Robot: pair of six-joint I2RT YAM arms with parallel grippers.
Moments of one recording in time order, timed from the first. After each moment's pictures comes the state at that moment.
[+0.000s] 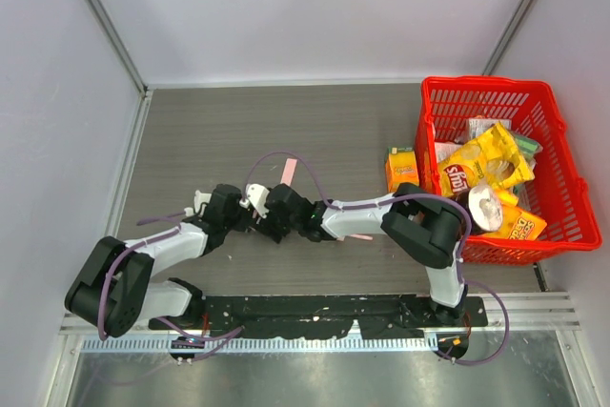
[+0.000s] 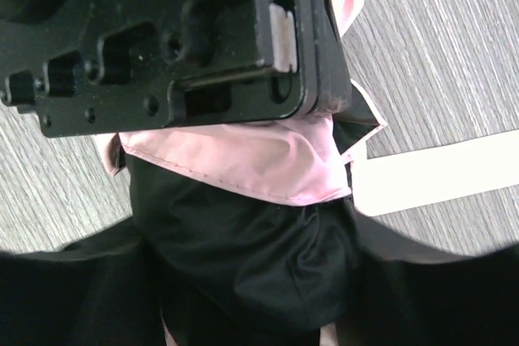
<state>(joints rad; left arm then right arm) -0.46 1.29 0.37 0.07 -0.18 -1.63 1.07 1.95 1.11 0.16 0.05 -0.18</state>
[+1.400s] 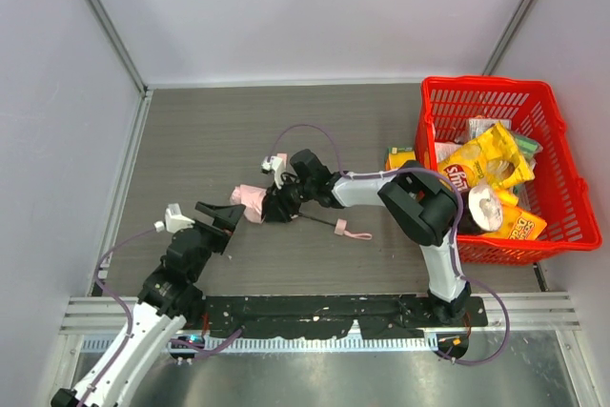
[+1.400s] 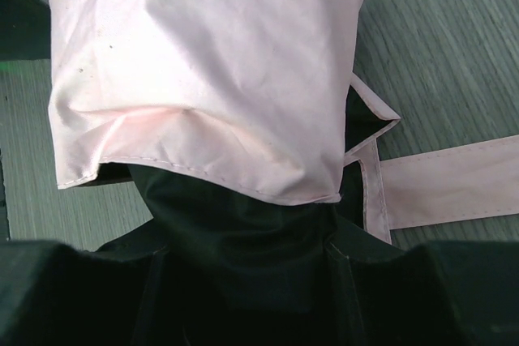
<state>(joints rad) -0.46 0.17 0.11 -0.28 -0.24 -1.31 0.81 2.05 1.18 0.19 -0.58 0.00</state>
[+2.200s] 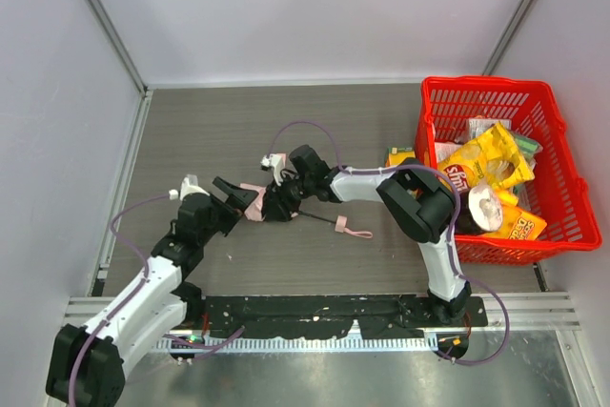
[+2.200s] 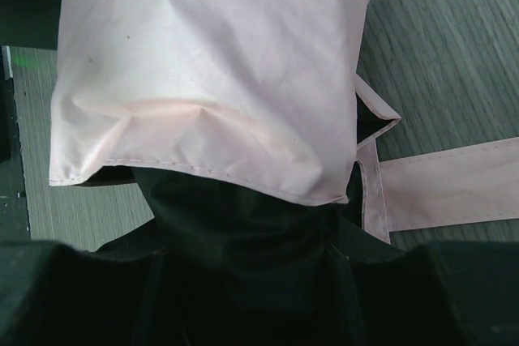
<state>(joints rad) -0.35 0.73 0.29 -0.01 -0.02 -1.15 0.79 2.08 1.25 0.10 -0.64 0.00</state>
